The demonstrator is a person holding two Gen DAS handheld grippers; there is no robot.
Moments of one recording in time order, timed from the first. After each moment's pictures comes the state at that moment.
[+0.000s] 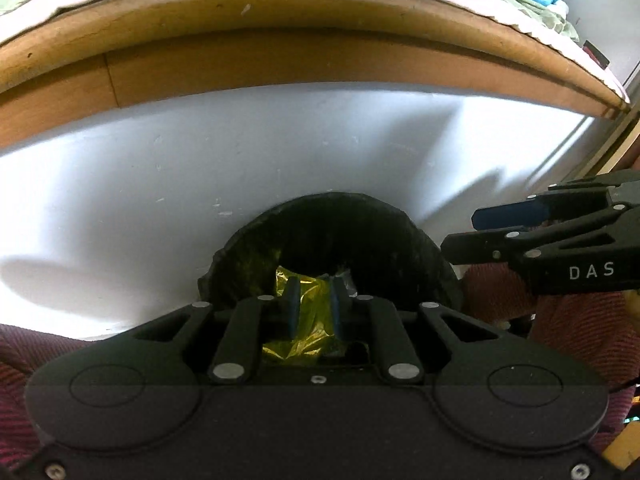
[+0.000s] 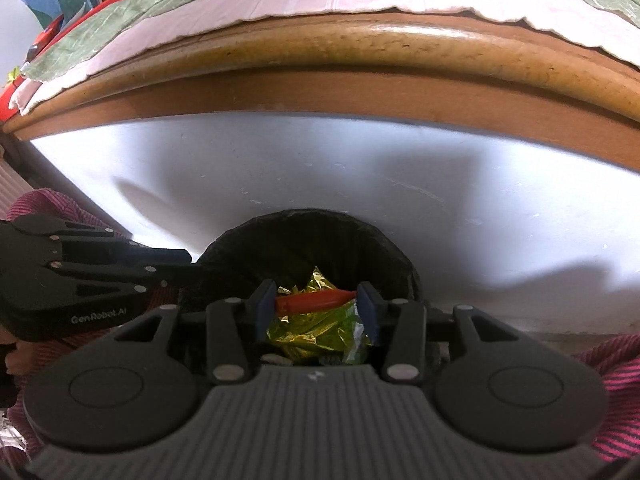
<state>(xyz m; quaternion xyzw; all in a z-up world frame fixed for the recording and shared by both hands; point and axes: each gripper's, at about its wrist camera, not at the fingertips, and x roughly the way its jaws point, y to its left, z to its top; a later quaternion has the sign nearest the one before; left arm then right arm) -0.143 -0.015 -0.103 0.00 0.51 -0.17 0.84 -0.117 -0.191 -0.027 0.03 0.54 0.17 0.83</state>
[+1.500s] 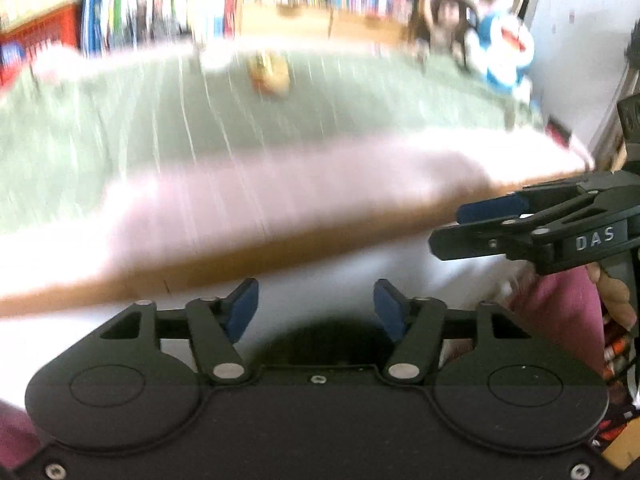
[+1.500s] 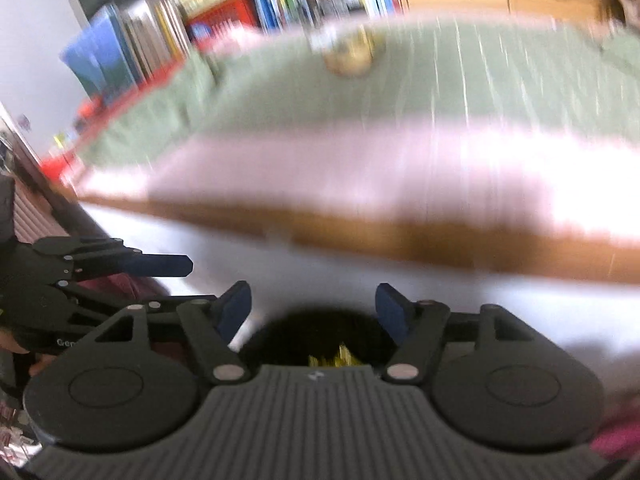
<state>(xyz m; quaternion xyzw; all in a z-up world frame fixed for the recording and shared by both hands) -0.123 0.002 0.013 0.01 0.38 -0.20 0.90 -0.078 -0.212 0.070 0.06 0.42 0.23 0.88</state>
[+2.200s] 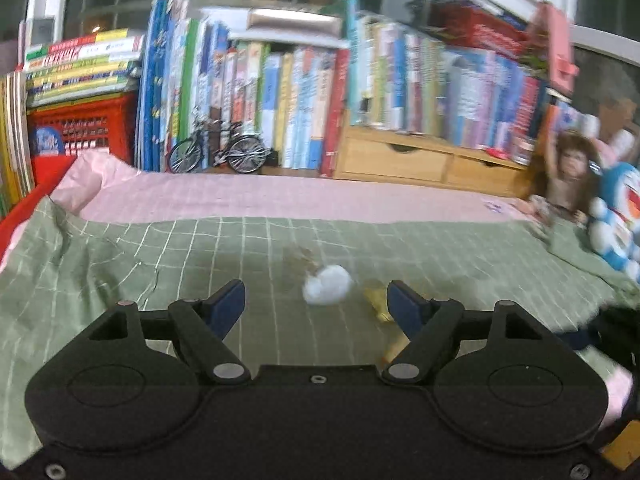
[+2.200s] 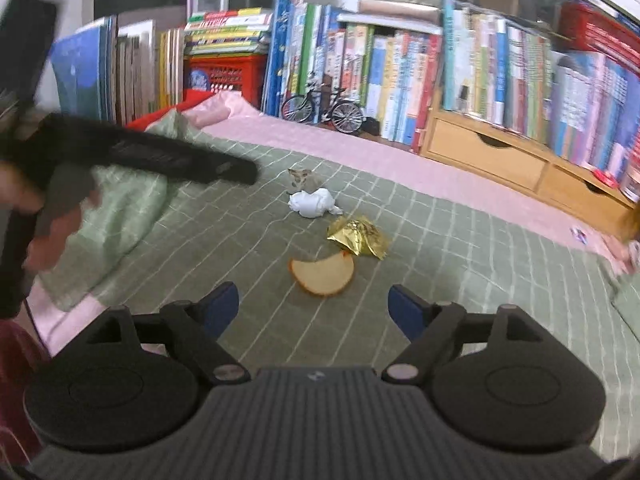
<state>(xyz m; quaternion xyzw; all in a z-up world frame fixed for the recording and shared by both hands) 0.142 0.027 0.082 -0.06 0.30 -0.07 0.95 0.088 -0.145 0.104 -0.11 0.34 0.22 0.91</state>
